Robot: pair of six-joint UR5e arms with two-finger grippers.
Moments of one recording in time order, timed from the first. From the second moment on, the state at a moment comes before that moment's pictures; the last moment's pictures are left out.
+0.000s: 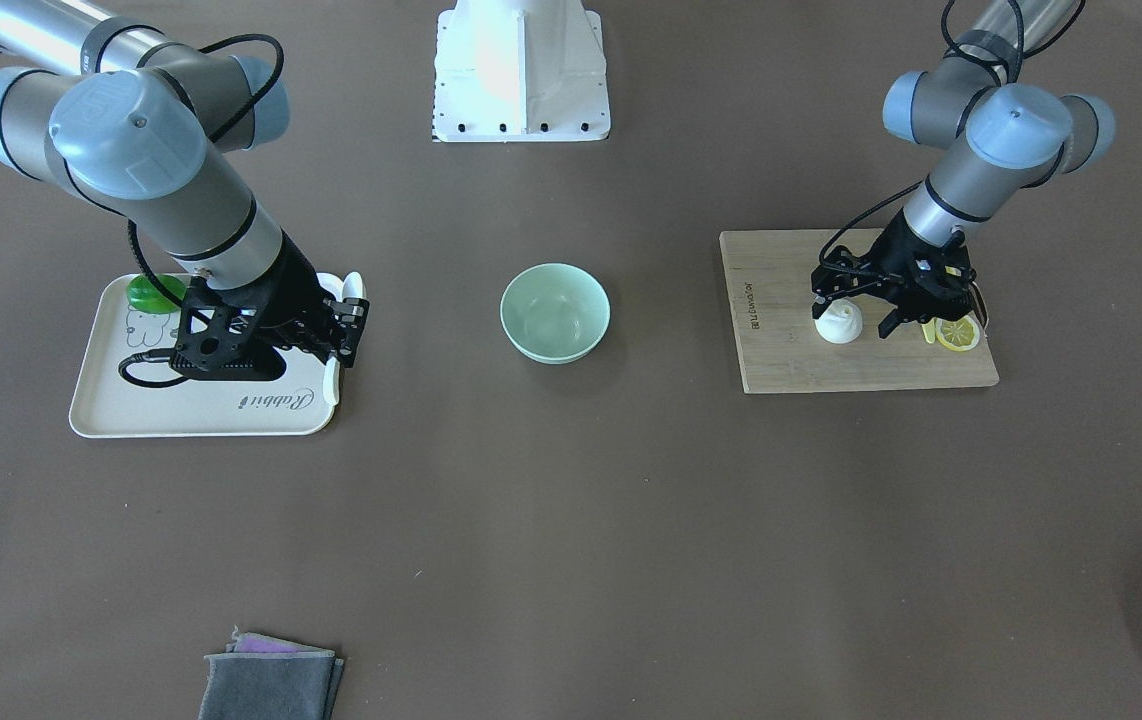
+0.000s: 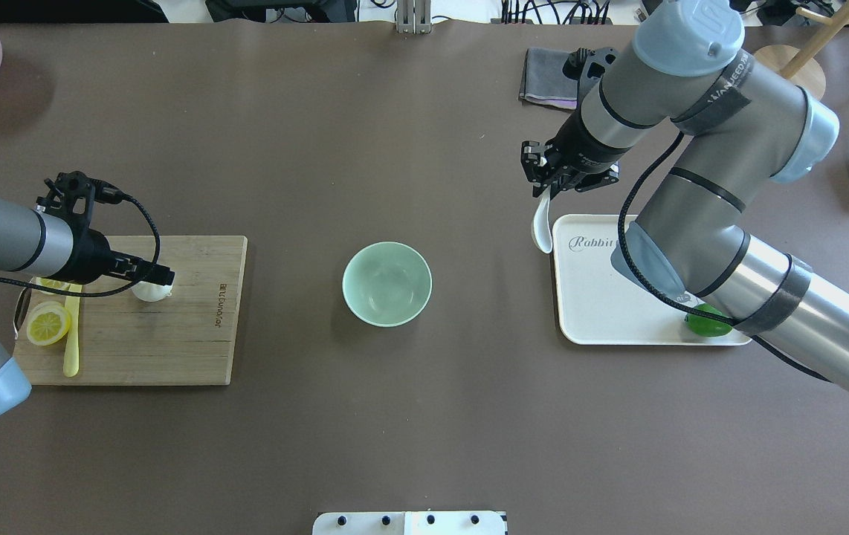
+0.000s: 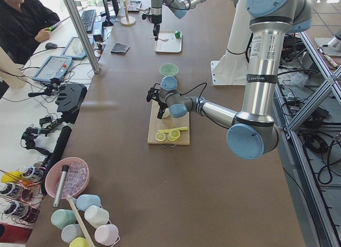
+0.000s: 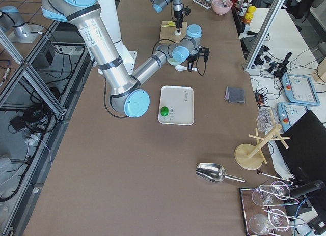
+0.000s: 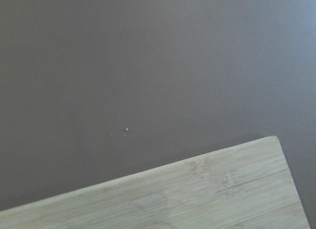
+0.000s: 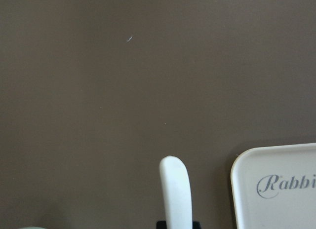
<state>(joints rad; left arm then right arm) -0.75 -1.64 -1.72 -2.28 -2.01 -0.87 0.82 -0.99 1.67 -1.44 2.16 1.17</state>
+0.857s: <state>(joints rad) -0.78 -1.64 -1.79 -2.26 -2.07 -0.94 0.77 -0.92 1.65 -1.44 2.14 1.24</state>
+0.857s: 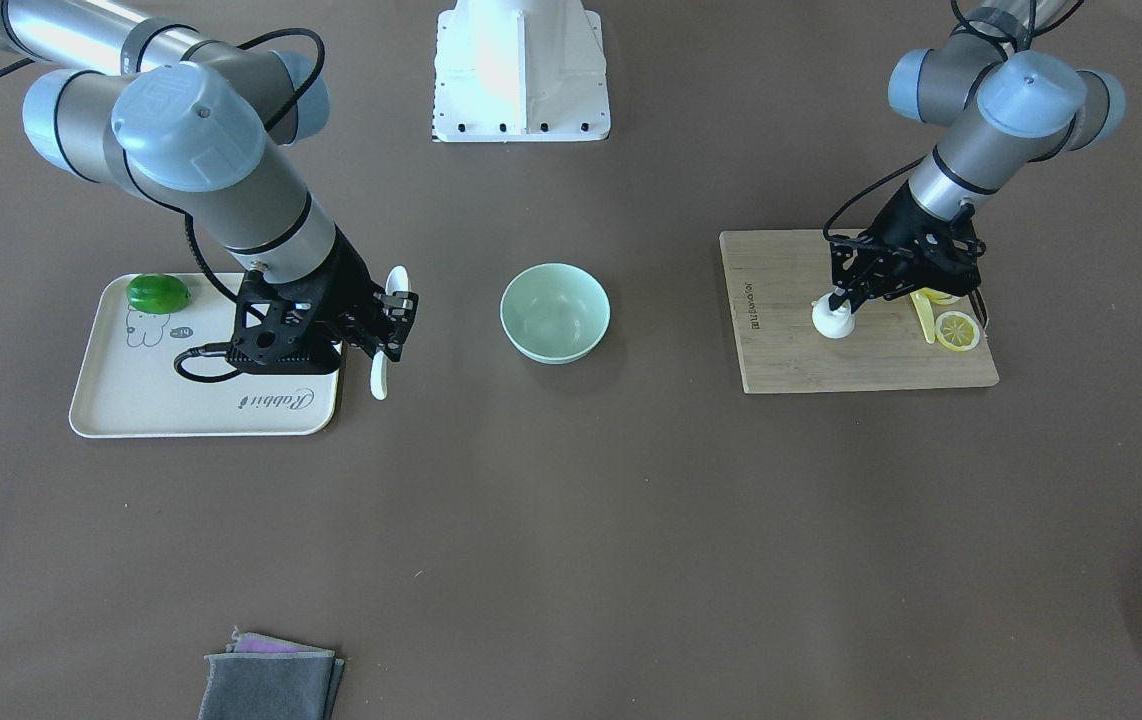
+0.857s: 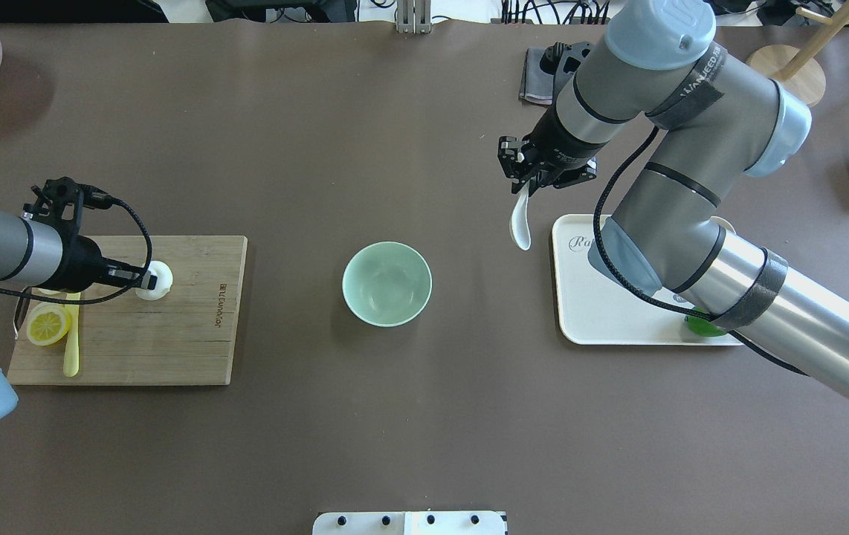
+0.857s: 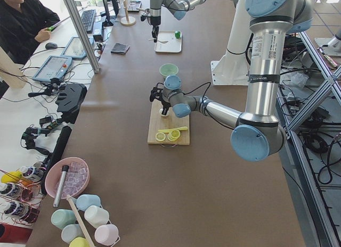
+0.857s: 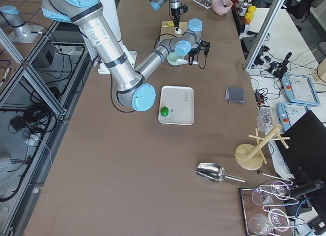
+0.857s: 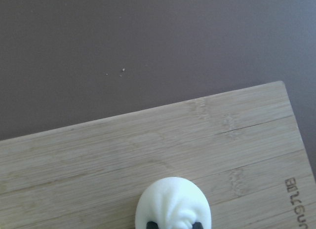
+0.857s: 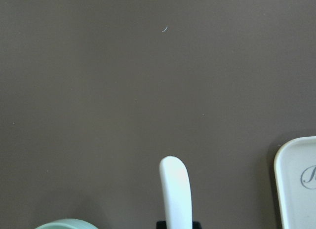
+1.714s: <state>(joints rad) -0.87 -1.83 -1.80 -2.15 -2.16 -0.97 0.56 -0.79 1.55 -1.40 1.89 1.34</state>
